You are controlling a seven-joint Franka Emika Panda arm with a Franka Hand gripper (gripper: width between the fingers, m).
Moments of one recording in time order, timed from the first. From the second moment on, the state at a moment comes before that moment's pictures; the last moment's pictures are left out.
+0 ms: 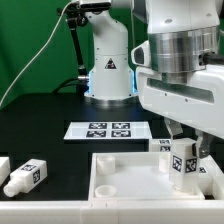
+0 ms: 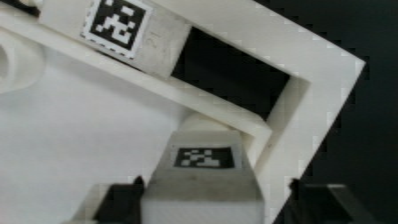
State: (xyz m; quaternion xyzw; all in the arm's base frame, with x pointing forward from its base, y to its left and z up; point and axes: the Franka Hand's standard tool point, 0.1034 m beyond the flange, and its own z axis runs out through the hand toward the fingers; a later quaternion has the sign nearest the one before) arm 0.651 0.121 0.090 -0.87 0.50 0.02 0.05
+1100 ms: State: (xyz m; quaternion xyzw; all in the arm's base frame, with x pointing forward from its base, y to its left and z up) arm 0.652 0.115 0.089 -1.00 0.05 -0.01 0.03
